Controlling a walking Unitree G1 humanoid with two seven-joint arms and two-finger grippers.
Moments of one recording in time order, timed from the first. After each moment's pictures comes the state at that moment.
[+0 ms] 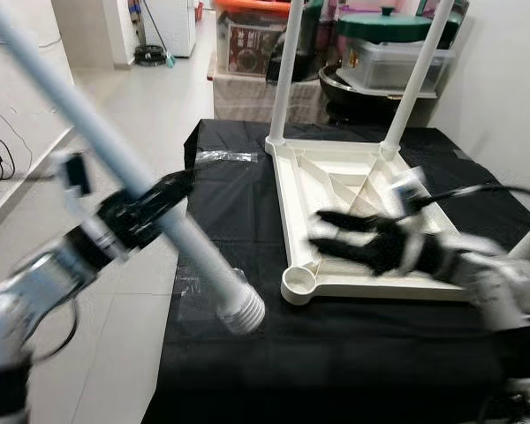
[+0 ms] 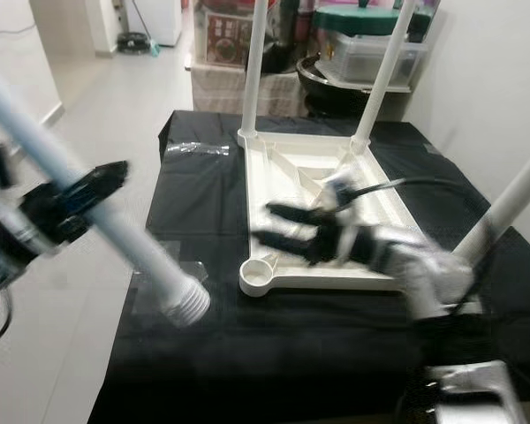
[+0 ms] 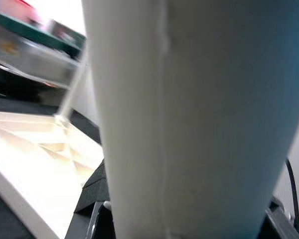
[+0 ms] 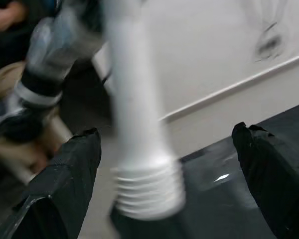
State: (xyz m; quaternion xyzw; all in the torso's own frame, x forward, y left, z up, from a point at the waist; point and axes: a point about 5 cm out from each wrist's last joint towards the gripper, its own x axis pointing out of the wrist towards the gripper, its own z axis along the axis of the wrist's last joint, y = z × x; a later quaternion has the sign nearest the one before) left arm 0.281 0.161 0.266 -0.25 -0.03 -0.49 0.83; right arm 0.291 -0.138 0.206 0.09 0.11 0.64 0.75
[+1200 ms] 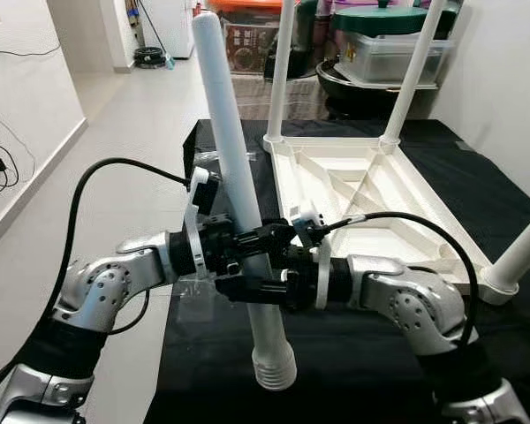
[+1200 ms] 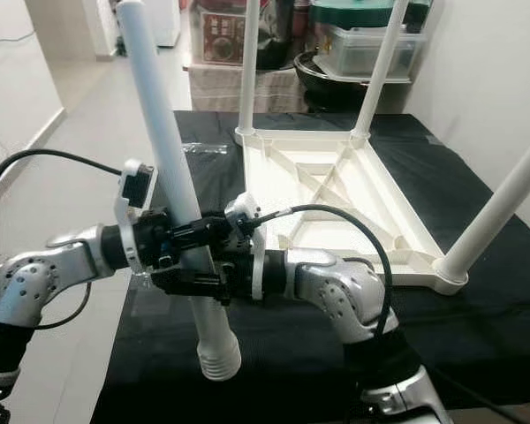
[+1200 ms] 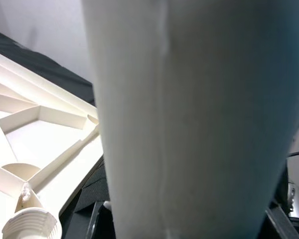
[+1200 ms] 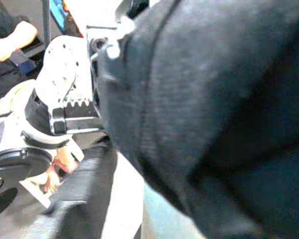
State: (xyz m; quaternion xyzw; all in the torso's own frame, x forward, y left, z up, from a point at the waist) left arm 0.288 0.096 0.224 -0.20 0.09 -0.62 0.76; right arm 0.274 -0.074 0.198 0.13 0.13 0.64 0.75
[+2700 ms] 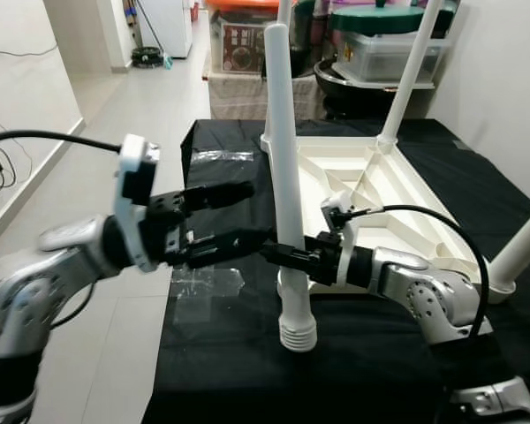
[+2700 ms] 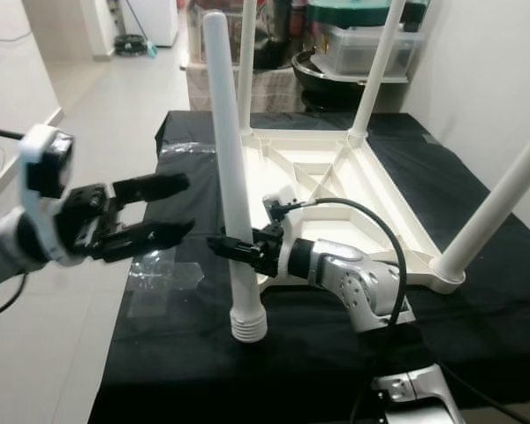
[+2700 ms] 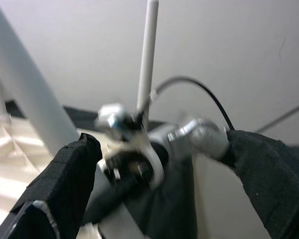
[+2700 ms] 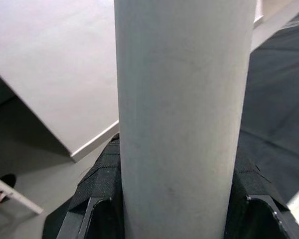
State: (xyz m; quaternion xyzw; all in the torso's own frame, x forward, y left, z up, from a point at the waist) left arm 0.238 0.152 0.268 -0.06 -0.04 -0.61 0.79; right arm 0.317 -0.132 0.187 0.10 0.13 0.48 0.86
